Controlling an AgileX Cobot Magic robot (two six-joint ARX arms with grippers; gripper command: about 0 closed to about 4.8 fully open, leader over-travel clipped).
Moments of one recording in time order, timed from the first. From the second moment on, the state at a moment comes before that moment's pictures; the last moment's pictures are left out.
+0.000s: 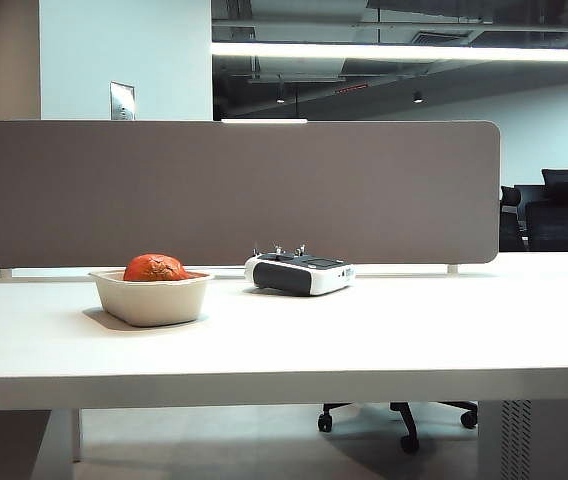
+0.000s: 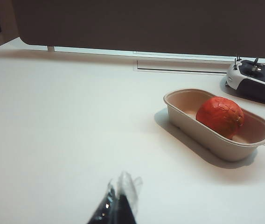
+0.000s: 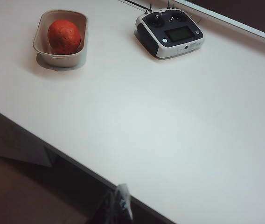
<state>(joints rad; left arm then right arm) 0.03 0.01 0.01 -0.05 0.00 -0.04 0.68 0.56 0.86 -0.73 0.18 -0.08</state>
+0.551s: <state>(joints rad) 0.03 0.01 0.01 -0.05 0.00 -0.04 0.57 0.46 0.70 -0.54 0.20 -0.08</state>
